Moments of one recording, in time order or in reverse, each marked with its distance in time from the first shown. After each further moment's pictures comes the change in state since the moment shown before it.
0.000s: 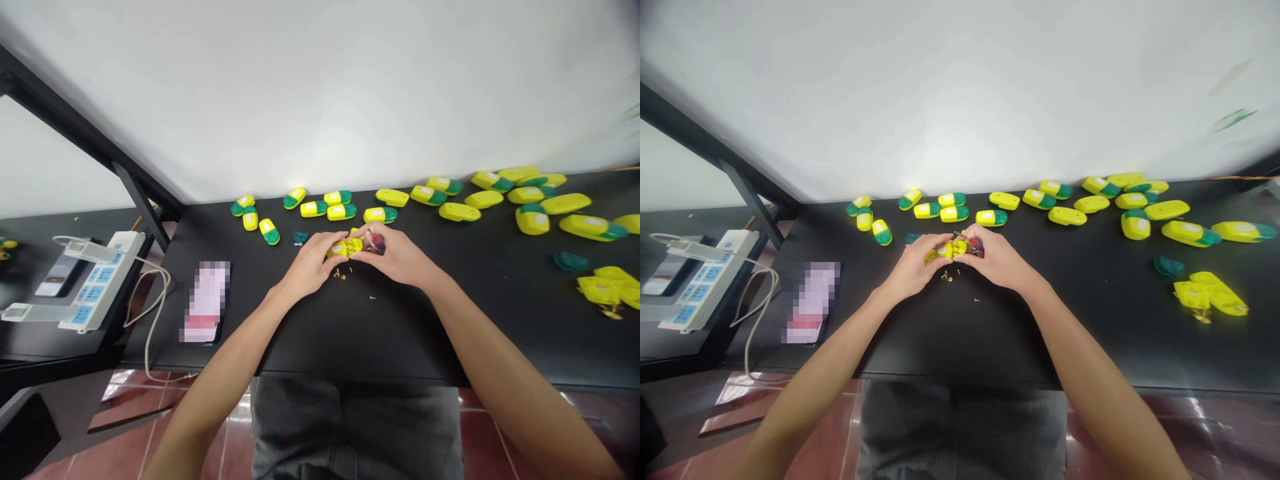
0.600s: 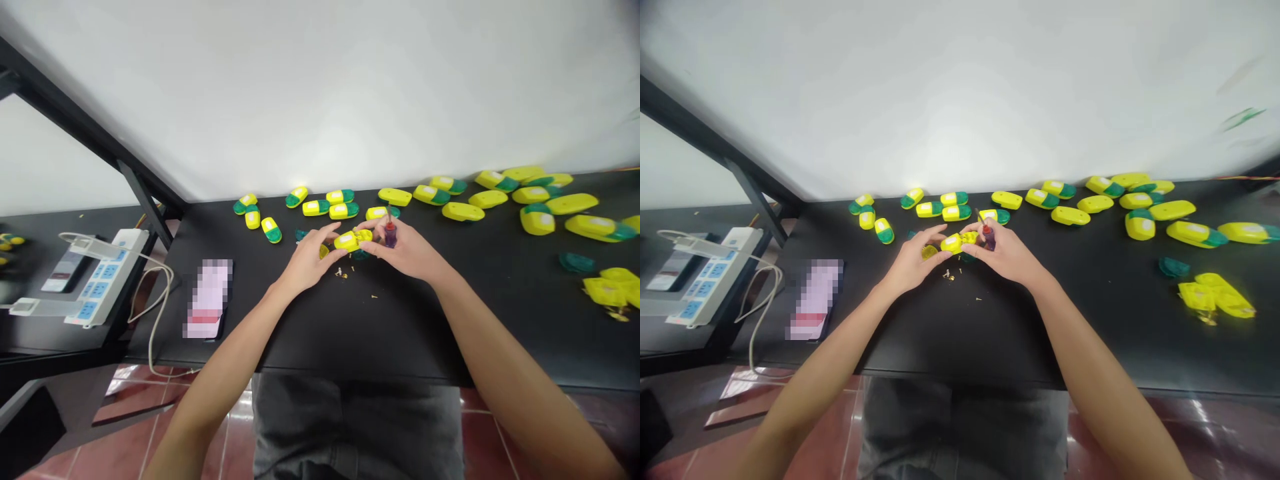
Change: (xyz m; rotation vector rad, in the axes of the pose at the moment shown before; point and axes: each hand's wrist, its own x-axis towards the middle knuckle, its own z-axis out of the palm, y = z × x) left_hand 0.000 -0.008 -0.001 -0.098 0.056 -0.096; right_hand 0.001 0.013 -0.005 0.076 0.057 0.056
